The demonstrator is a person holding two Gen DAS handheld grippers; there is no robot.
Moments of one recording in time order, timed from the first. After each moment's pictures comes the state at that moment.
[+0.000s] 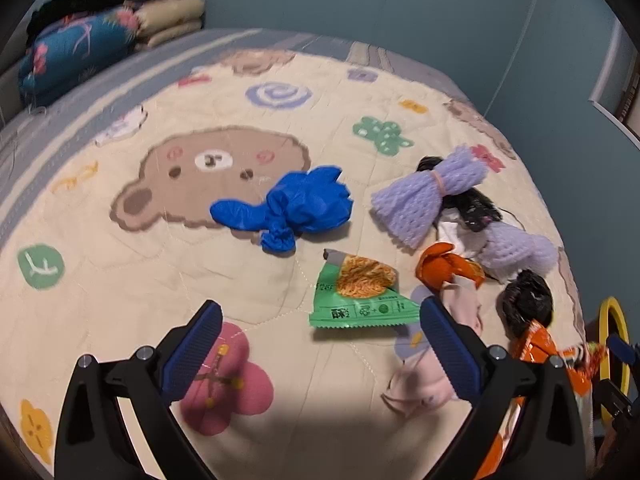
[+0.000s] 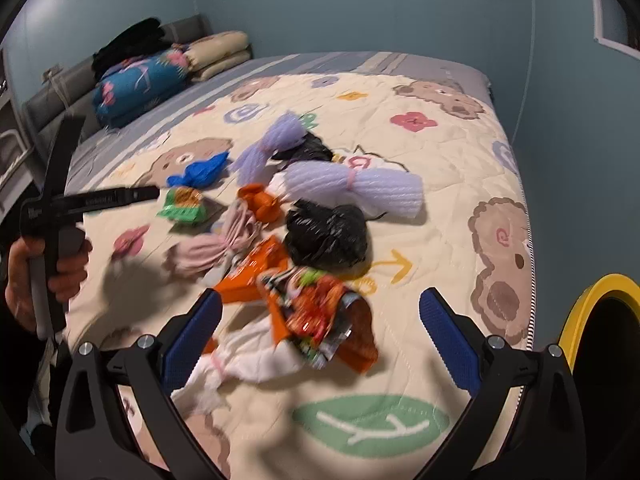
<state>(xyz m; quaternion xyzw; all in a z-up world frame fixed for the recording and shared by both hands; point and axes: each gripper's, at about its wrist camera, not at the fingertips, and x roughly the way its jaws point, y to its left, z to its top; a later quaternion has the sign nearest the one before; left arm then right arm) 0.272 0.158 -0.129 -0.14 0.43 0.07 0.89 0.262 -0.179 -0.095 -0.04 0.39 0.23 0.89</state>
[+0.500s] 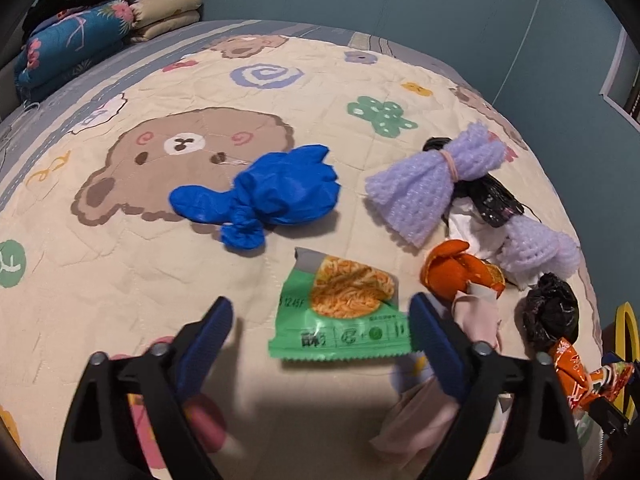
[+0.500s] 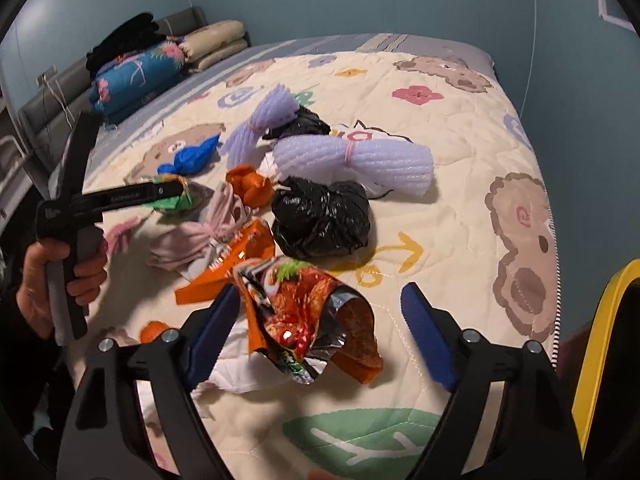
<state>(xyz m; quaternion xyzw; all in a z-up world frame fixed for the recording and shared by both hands) 0.306 0.137 -0.162 -0.13 0.44 0.08 0.89 0.282 -0.173 -0.126 -0.04 0.42 0.23 0.88</state>
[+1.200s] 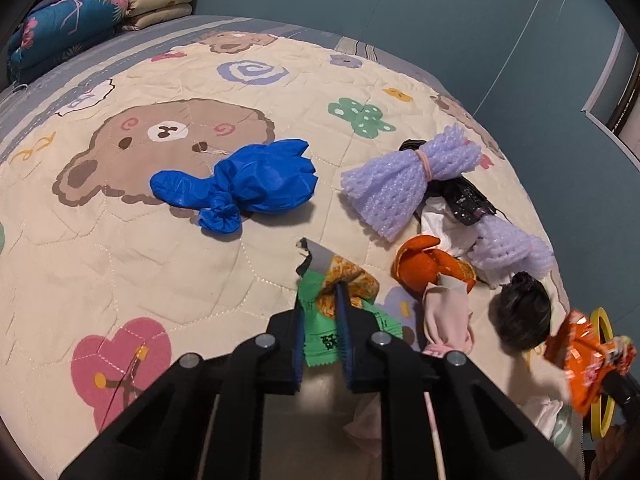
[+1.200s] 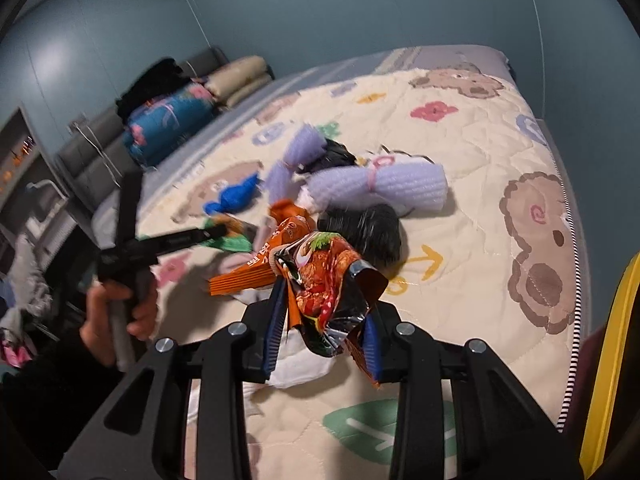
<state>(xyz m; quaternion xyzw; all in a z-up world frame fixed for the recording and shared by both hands) 0.291 0.136 -0.163 -0.18 0.42 0.04 0.89 0.266 -0.204 -0.102 0.07 0.38 0.30 0.87</state>
